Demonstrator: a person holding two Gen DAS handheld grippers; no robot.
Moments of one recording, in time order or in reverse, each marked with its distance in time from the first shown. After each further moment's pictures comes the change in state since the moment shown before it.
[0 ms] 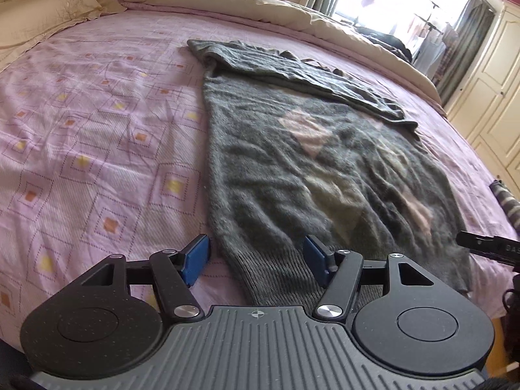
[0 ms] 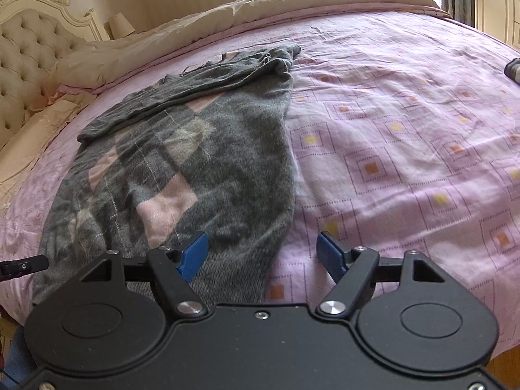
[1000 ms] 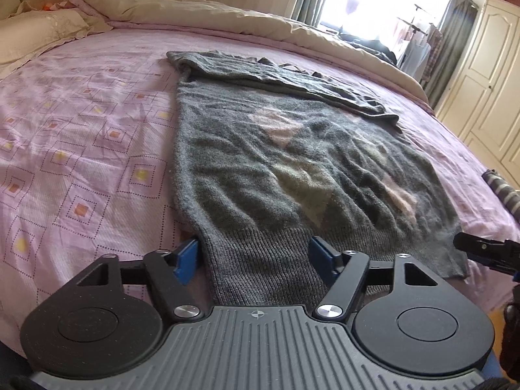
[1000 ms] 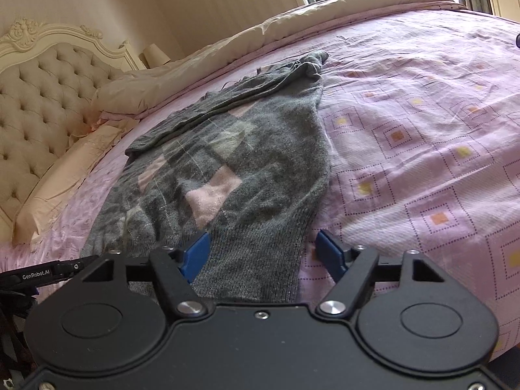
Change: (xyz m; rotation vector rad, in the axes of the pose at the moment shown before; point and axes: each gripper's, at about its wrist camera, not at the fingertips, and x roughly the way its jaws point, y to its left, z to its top) left arm -0.002 -0.022 -0.025 0.036 -0.077 -0.004; right arm -0.012 -0.005 -0.035 0.059 -0.101 0.182
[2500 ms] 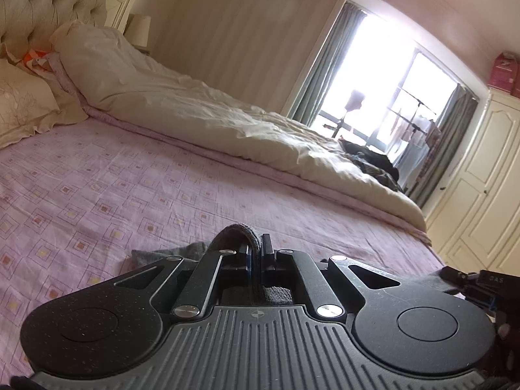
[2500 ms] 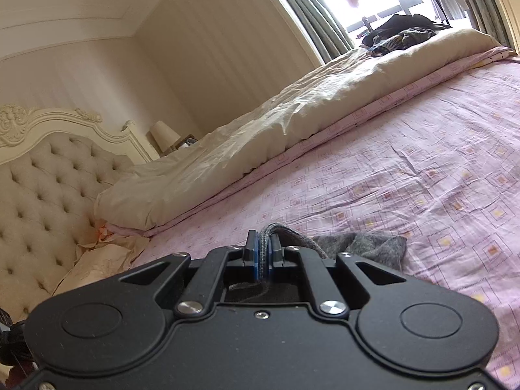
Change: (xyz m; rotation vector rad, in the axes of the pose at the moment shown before) left arm 0.081 0.032 0.255 -0.119 -0.273 -0.090; right arm 0.160 0.008 0.280 0.105 -0.177 0.073
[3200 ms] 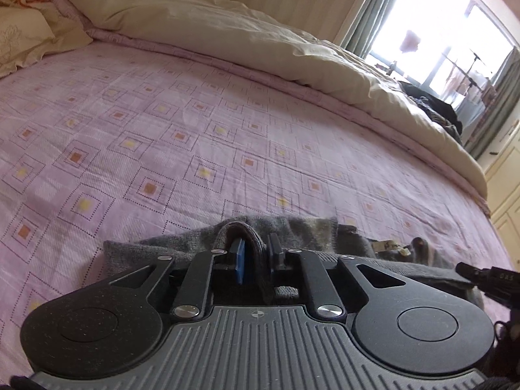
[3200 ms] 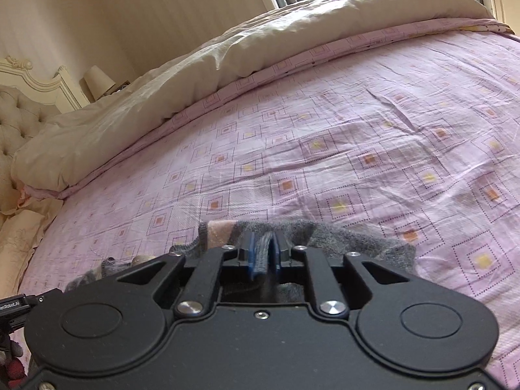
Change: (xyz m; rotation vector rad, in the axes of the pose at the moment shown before) left arm 0.148 0.051 -0.009 -0.065 0.245 0.120; right arm 0.124 -0.039 -0.009 -0.049 0.132 -0.222
